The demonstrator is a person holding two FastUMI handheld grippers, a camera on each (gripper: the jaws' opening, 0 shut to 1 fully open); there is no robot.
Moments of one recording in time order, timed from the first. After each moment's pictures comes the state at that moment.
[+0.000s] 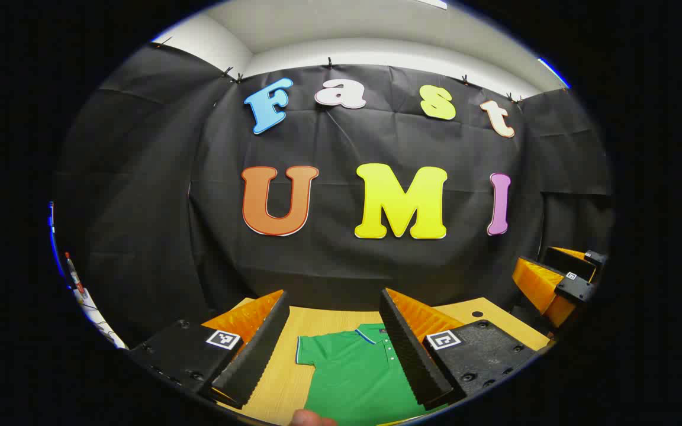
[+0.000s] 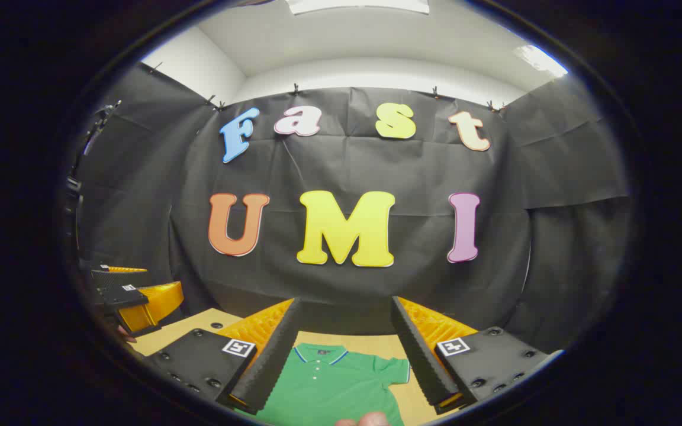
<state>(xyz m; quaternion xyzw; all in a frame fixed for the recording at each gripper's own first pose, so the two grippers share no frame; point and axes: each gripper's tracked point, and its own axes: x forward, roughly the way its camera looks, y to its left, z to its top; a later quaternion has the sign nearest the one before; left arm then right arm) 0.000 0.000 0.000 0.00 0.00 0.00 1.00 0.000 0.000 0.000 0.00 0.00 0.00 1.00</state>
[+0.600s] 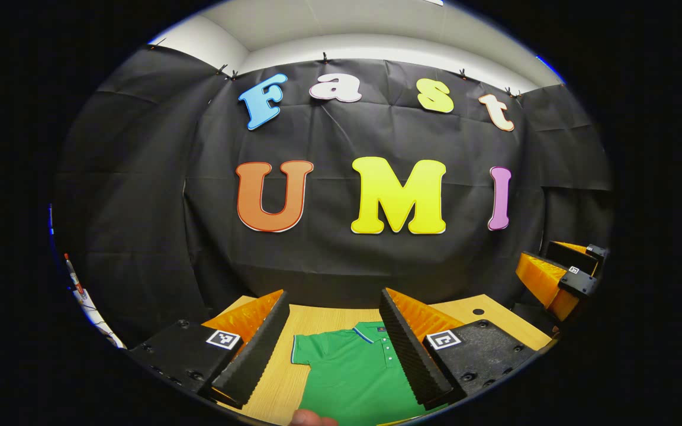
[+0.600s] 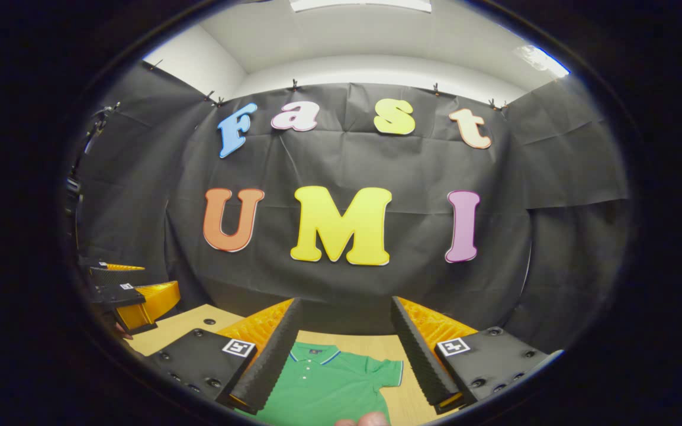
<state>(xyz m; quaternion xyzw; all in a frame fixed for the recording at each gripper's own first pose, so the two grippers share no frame) 0.015 -0.013 -0.006 0.00 0.01 0.00 1.00 0.016 -0.023 -0.004 0.00 0.01 0.00 1.00</state>
